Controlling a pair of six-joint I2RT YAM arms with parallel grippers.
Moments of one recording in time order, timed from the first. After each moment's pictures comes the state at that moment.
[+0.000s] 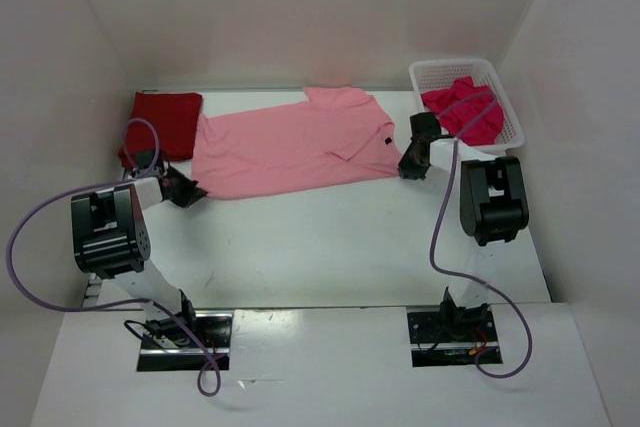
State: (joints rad) left arm 0.30 1.70 0.83 -0.10 0.29 -0.80; right arm 0.11 1.90 1.21 -0.38 0.08 0.65
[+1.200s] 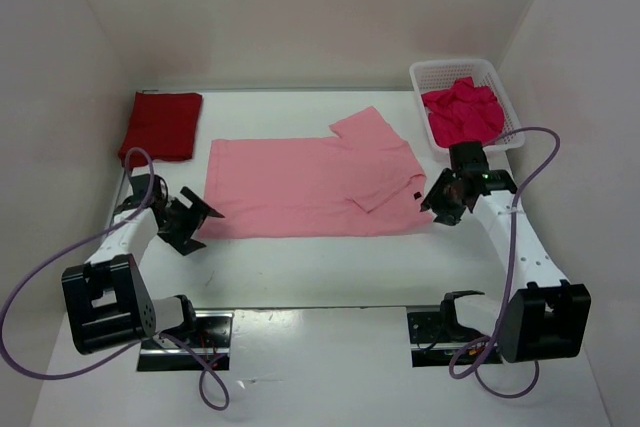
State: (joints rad) left arm 0.29 1.26 0.64 -0.55 0.40 -0.70; right arm 0.05 1.17 0.93 -0.88 0.00 0.70
